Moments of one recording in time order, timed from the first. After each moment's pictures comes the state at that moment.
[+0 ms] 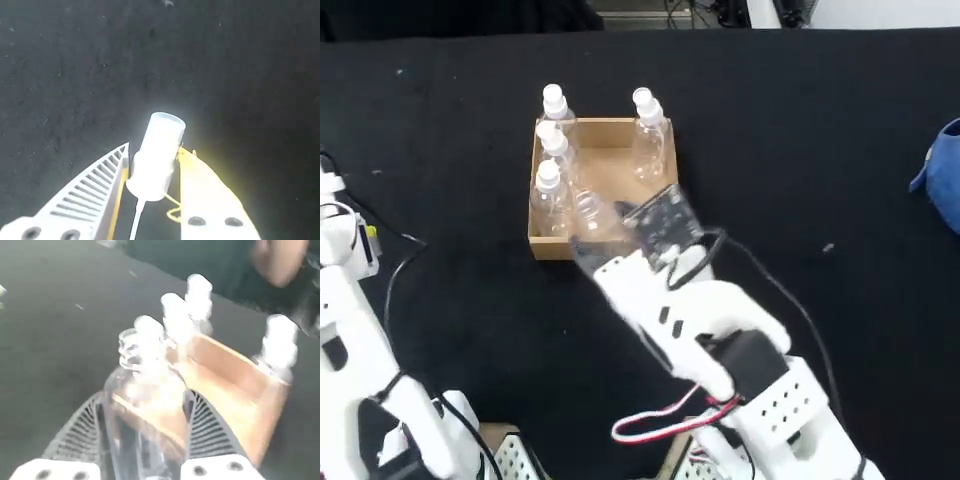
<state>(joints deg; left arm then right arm) -39.6 -36.7 28.6 69.3 -18.6 -36.6 -66.1 56.6 43.1 2.9</state>
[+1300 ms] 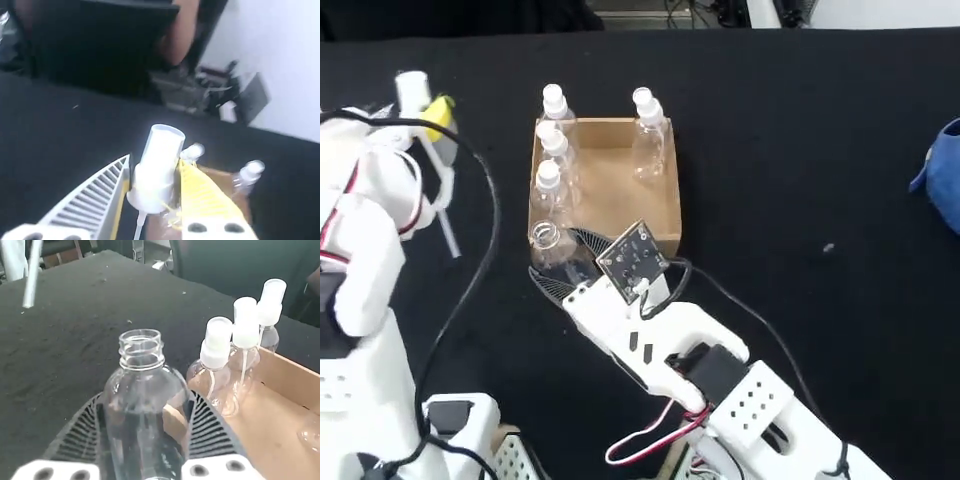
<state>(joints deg) -8.1 -40.0 -12.5 79.9 10.9 -44.4 -66.6 73.9 21.8 -2.1</state>
